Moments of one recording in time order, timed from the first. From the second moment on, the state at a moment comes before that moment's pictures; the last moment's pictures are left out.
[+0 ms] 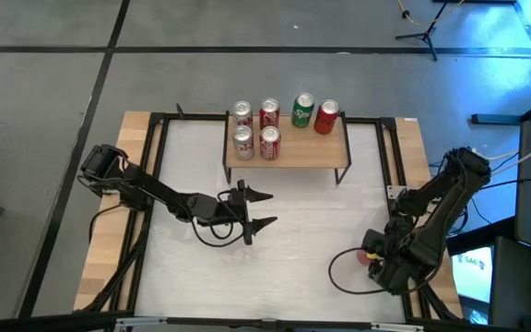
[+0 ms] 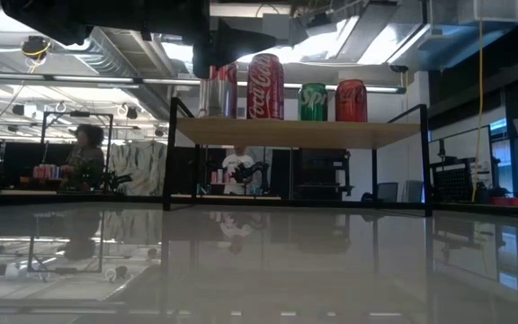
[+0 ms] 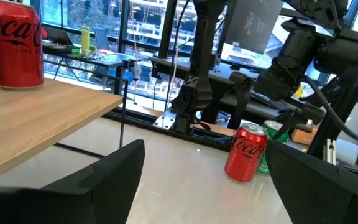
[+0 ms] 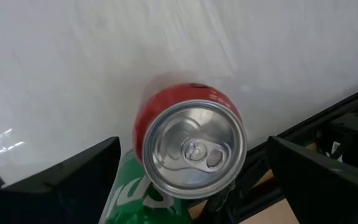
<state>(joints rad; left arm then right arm) -0.29 1.64 0.70 0.97 -0.50 -0.21 0.96 1.43 1.15 -1.36 0.08 1.41</state>
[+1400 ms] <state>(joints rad) -0.29 1.64 0.70 0.97 -0.50 -0.21 0.96 1.49 1.15 -1.29 0.09 1.64</state>
